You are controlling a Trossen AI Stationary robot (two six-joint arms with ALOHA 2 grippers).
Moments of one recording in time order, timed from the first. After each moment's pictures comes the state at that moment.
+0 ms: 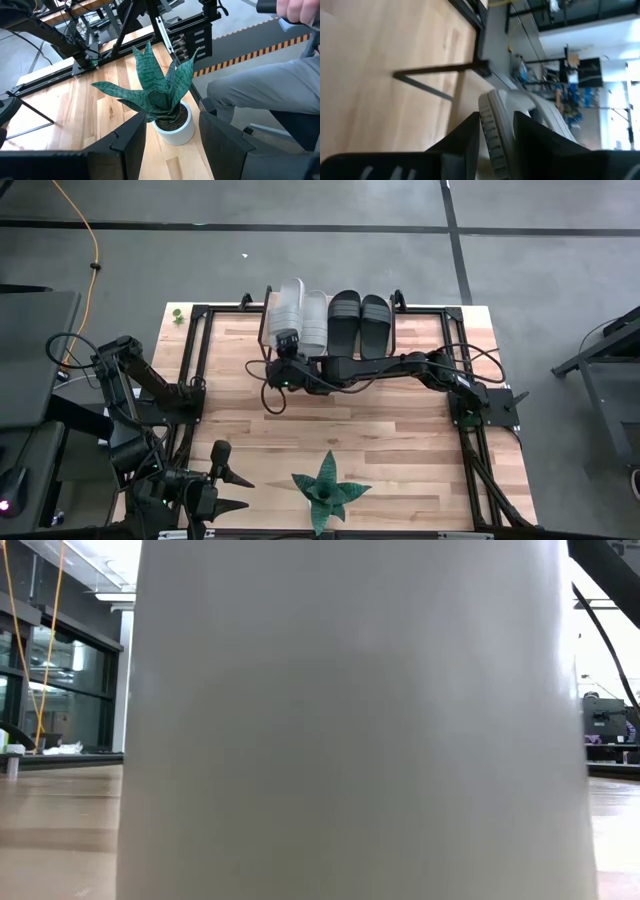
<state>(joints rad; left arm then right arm) -0.96 1.46 1.44 -0.70 -0.81 -0.27 0.05 2.25 2.12 -0.54 0.79 -0.79</state>
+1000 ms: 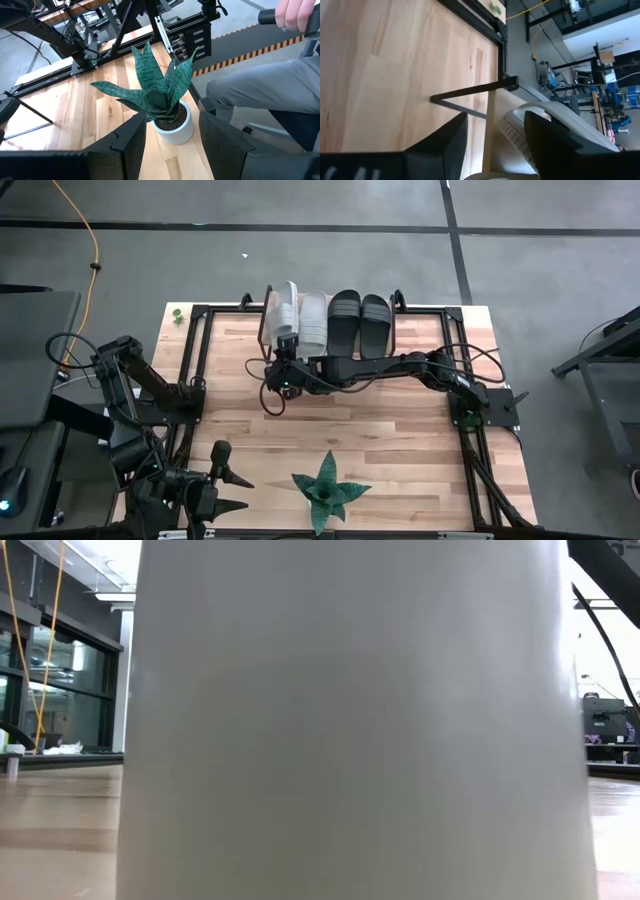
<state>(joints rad) -0.96 1.46 1.44 -0.70 -0.80 -0.27 0.05 2.25 2.12 -0.56 0.65 -0.61</state>
